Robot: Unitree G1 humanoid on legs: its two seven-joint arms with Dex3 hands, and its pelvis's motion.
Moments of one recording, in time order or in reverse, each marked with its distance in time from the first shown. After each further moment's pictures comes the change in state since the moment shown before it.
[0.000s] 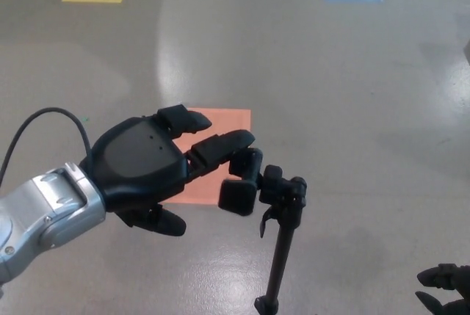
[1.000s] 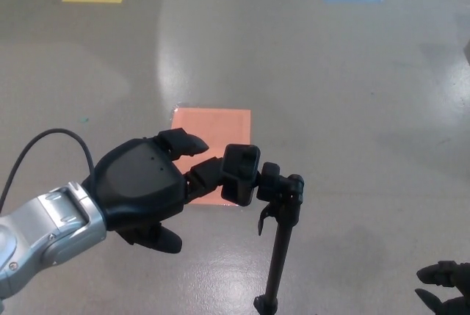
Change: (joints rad) left_arm 0.031 0.000 -0.028 0.018 0.030 0.001 0.032; right_arm -0.008 0.000 -0.005 0.002 -0.002 0.000 0.003
